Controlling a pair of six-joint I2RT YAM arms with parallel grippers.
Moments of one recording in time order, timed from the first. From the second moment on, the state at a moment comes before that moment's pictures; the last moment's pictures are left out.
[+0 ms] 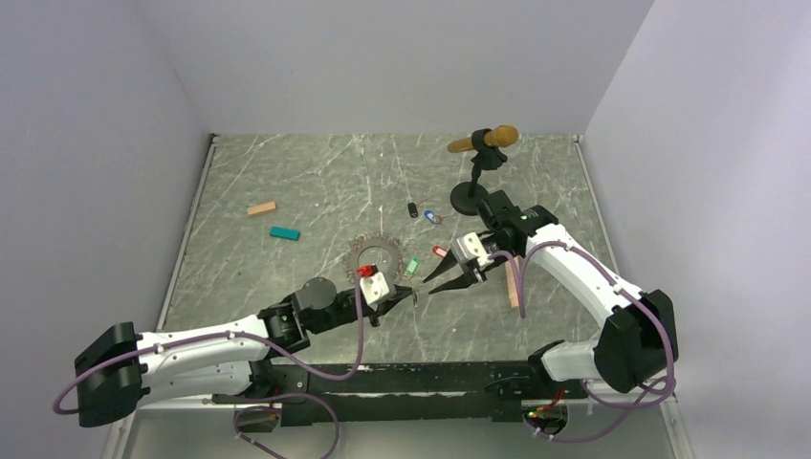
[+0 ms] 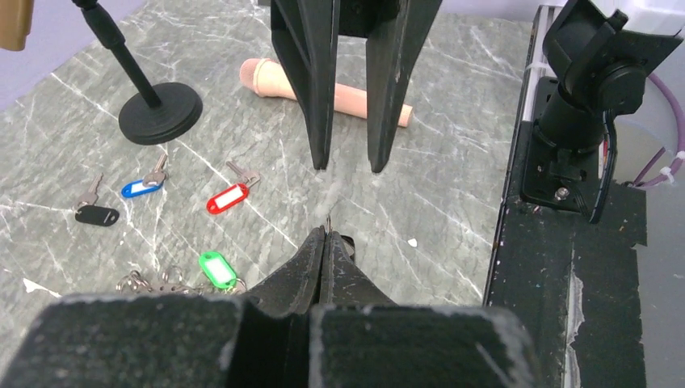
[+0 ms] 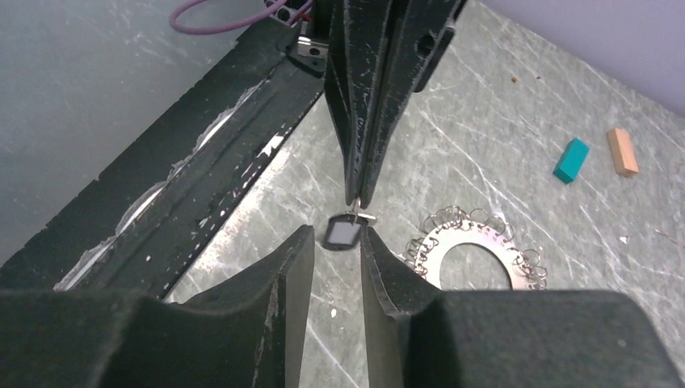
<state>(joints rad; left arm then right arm) -1.13 0.95 0.43 0.45 0.05 0.09 0.47 1.33 1.03 -1.04 -1.33 -1.61</state>
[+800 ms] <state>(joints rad) -1.13 1.05 0.24 1.10 0.03 -0.05 0.44 1.34 0.95 -0.75 -1.50 -1.21</state>
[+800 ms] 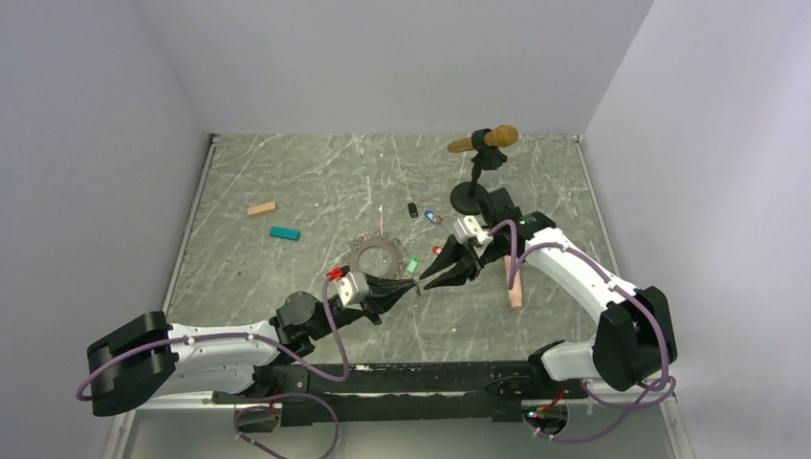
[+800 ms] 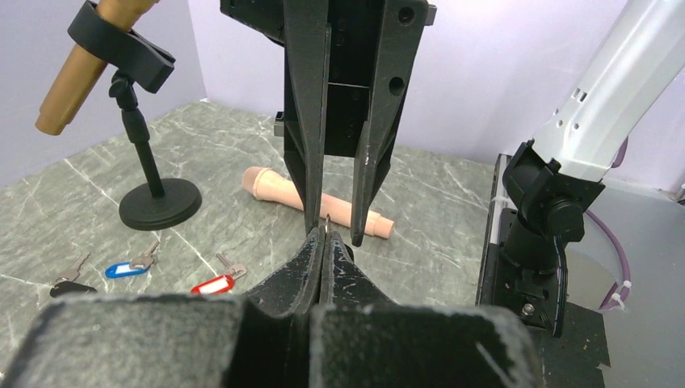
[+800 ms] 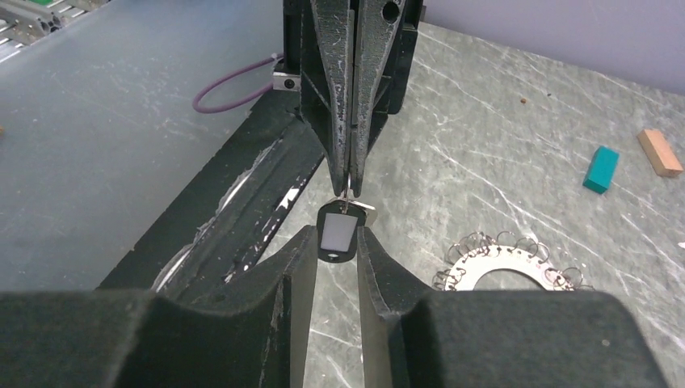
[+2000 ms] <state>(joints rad) -1.13 1.11 0.24 1.14 0.03 -0.05 0.44 1.34 0.95 -0.73 -1.51 -1.18</state>
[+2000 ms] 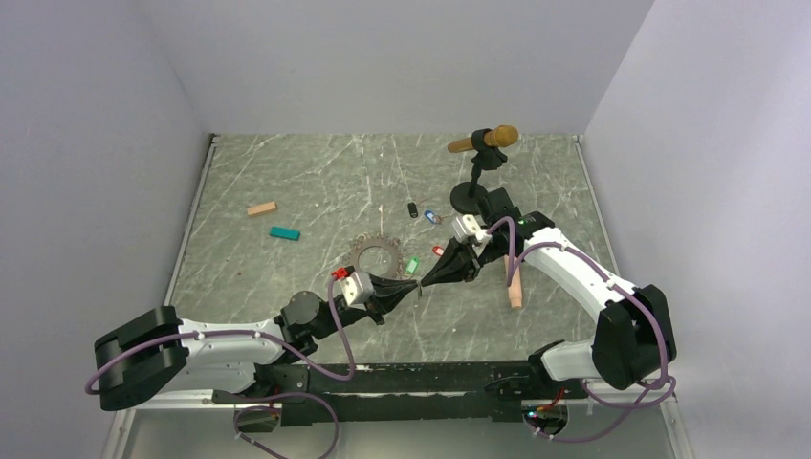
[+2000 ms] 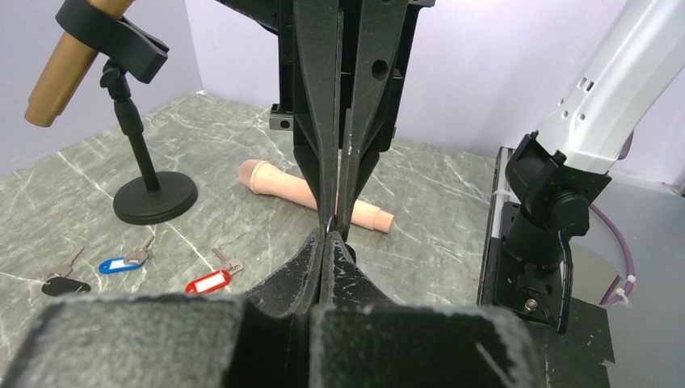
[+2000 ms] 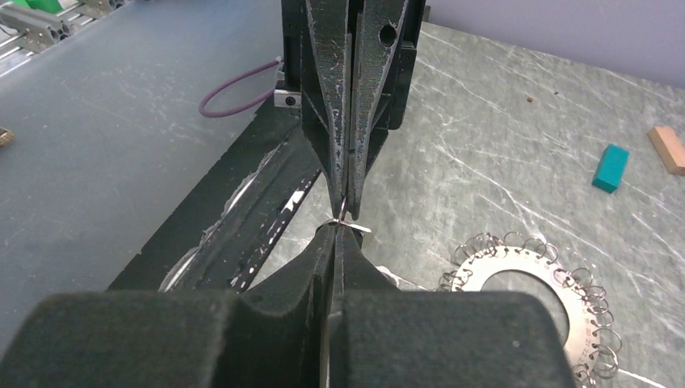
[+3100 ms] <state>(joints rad) -1.13 0.89 0.32 0.52 -0.09 -0.01 0.46 1.39 1.06 -0.89 -1.06 -1.21</state>
